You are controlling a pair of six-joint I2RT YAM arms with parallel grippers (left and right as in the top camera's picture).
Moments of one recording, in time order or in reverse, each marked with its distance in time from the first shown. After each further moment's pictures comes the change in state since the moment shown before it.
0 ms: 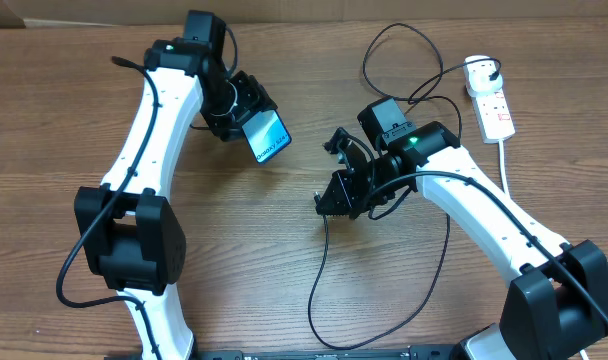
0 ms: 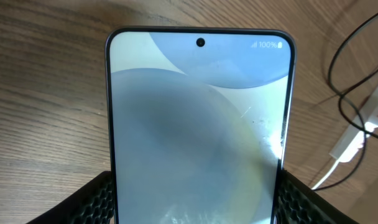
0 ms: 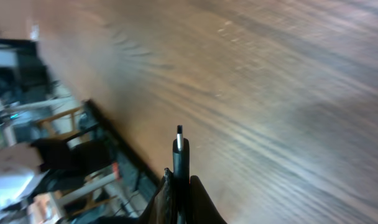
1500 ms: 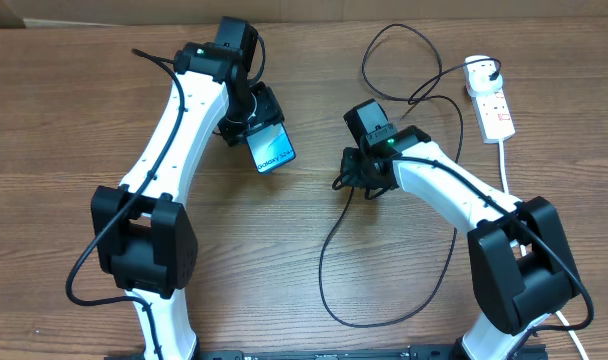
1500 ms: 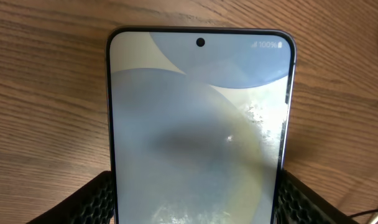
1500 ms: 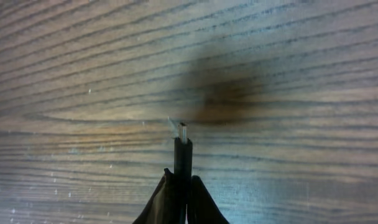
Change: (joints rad) left arm -0.100 0.000 0.000 -0.038 -0.197 0.048; right arm 0.001 0.174 -0.061 0.333 0.684 0.437
